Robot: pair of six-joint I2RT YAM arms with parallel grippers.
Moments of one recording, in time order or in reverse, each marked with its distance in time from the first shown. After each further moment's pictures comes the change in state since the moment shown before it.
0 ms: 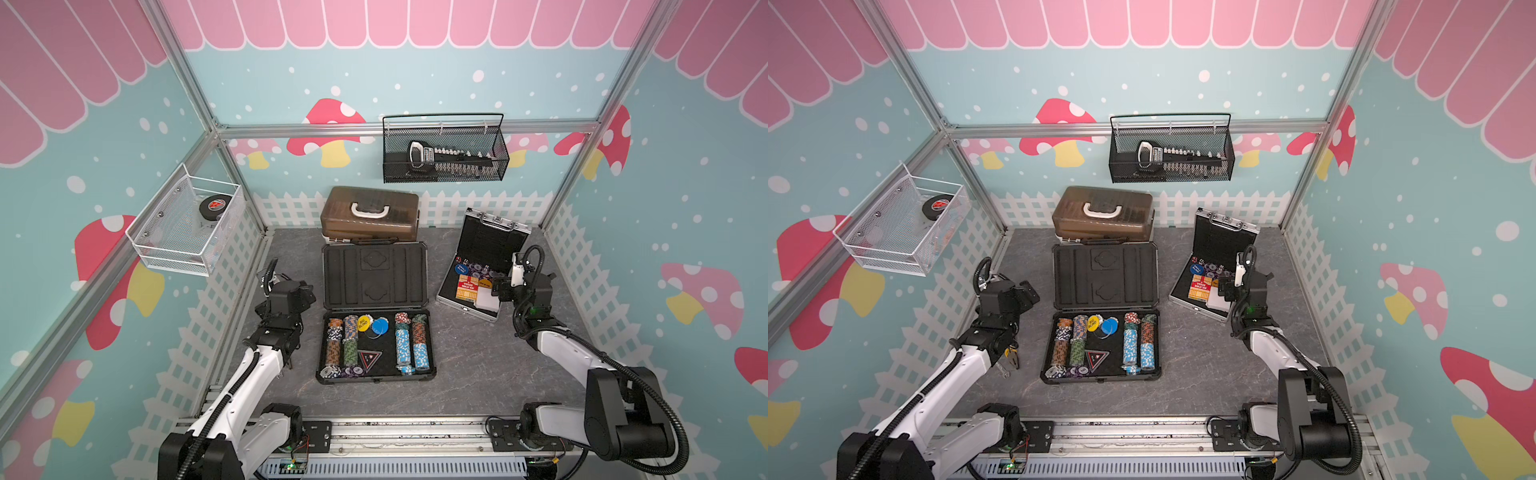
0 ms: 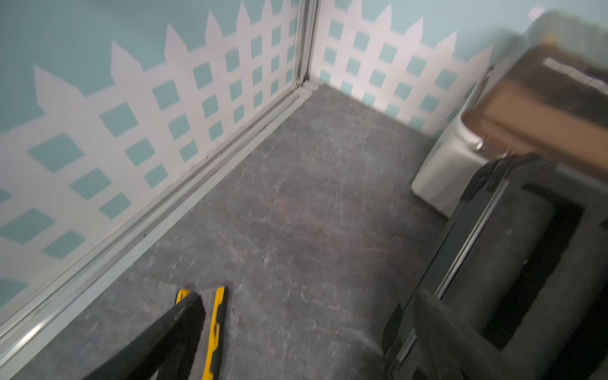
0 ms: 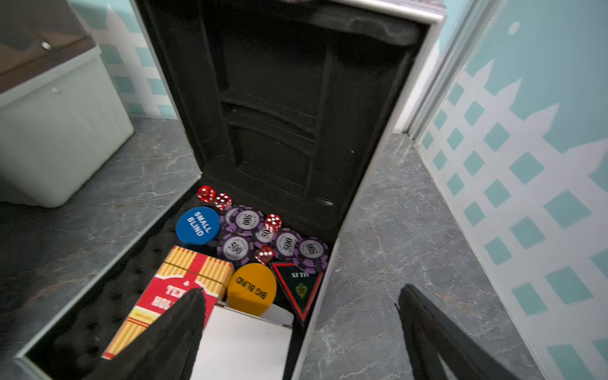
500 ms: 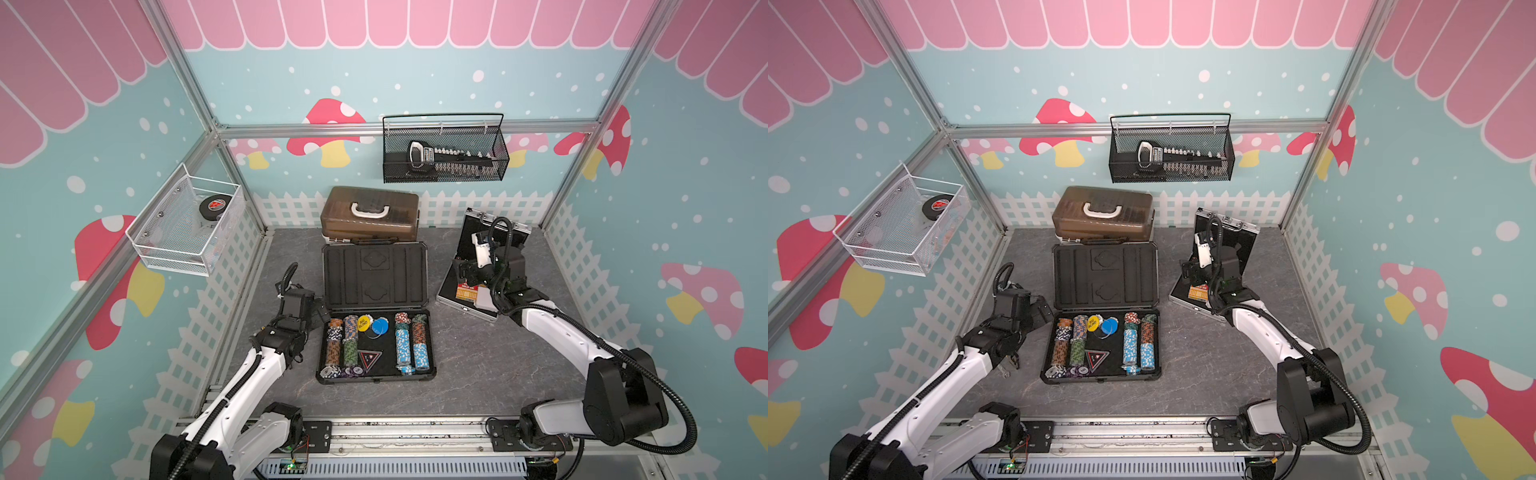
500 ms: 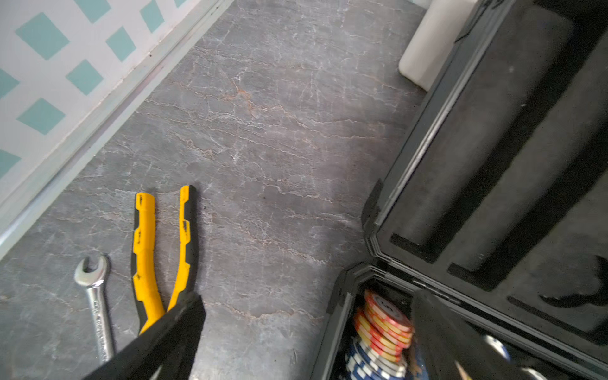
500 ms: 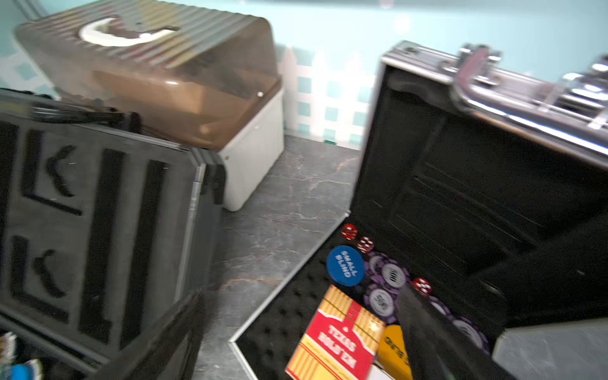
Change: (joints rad) left arm -0.100 -0.064 0.006 -0.249 0.152 -0.096; right arm 0.247 0.105 0.313 -0.248 -0.165 0.040
